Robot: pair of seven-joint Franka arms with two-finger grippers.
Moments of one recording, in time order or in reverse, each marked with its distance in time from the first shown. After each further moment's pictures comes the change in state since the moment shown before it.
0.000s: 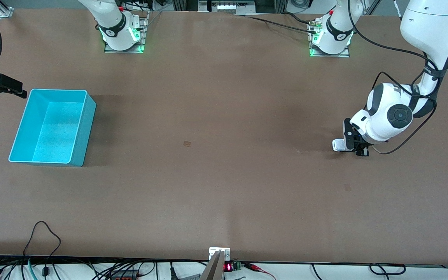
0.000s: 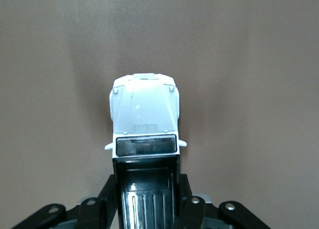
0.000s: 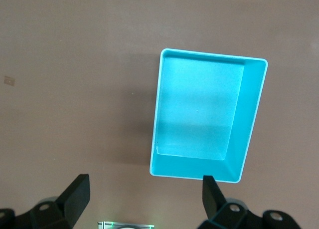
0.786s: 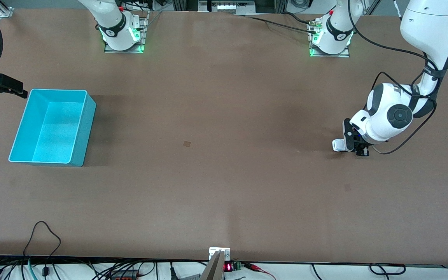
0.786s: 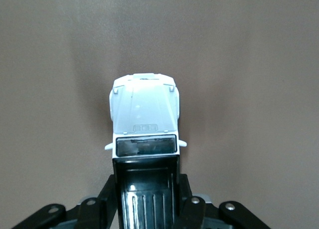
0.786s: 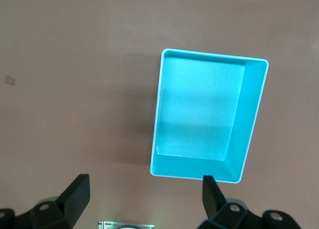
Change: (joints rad) left arm 0.002 0.002 0.000 0.000 0.000 -0.001 -0.012; right arm 0.001 0.000 0.002 0.000 0.000 0.000 0.000
